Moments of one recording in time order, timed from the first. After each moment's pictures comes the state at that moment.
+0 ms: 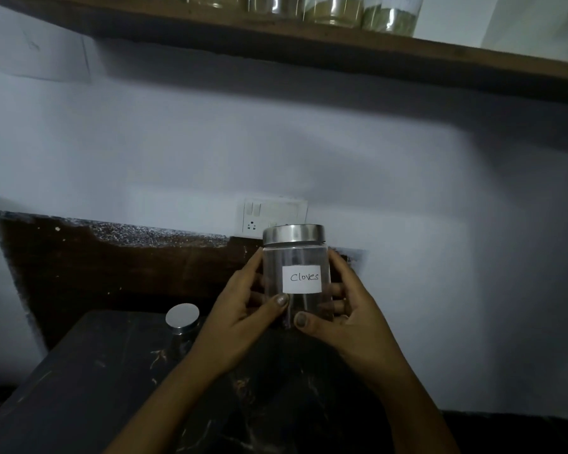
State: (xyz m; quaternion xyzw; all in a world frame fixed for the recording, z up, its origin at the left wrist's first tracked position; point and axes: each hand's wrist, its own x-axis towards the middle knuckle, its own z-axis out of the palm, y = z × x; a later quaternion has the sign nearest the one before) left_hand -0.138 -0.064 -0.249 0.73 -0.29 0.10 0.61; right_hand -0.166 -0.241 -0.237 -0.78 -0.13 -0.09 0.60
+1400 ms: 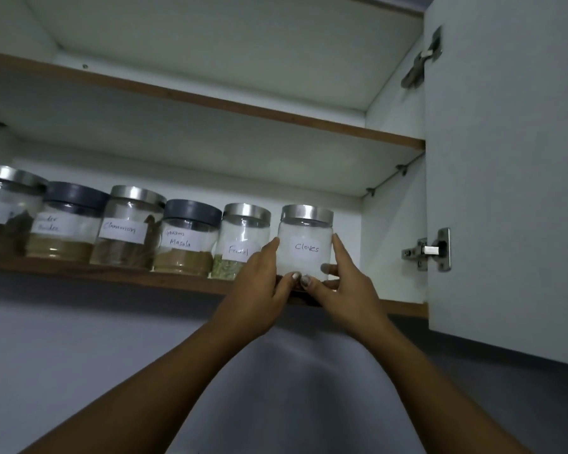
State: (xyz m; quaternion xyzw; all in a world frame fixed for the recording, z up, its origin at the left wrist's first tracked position) left_hand 0.040 -0.295 0.044 0.71 -0.36 0.46 0.39; right_hand 0.003 -0.444 0.057 -0.82 -0.17 -0.43 0.34
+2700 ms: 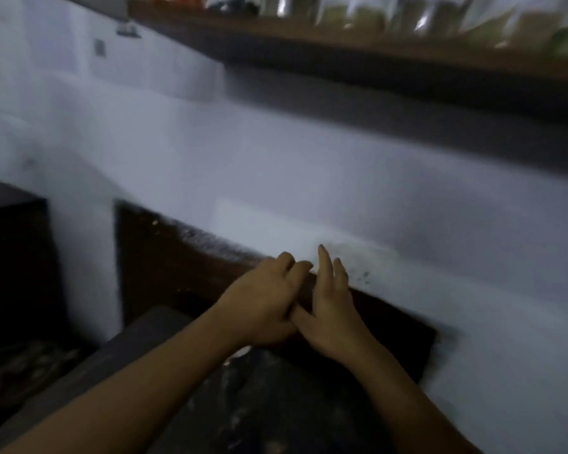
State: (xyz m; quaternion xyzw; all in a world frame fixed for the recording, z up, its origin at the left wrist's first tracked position) left_hand -0.029 -0.007 -0.226 0.95 -0.20 0.21 0.10; right_hand -0.008 -0.148 -0.232 -0.93 -0.22 -0.07 0.29
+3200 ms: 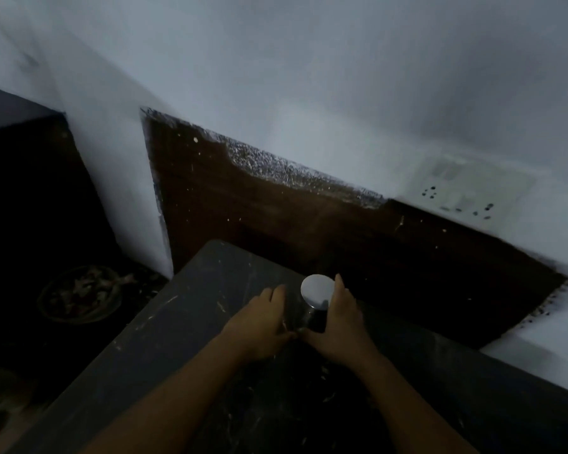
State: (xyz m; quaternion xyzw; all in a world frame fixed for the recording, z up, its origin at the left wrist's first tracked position) left_hand 0.017 0.135 -0.457 0.95 -0.03 -0.09 0.29; right_hand 0.053 -0.032 -0.455 -0.95 -0.10 0.14 0.26
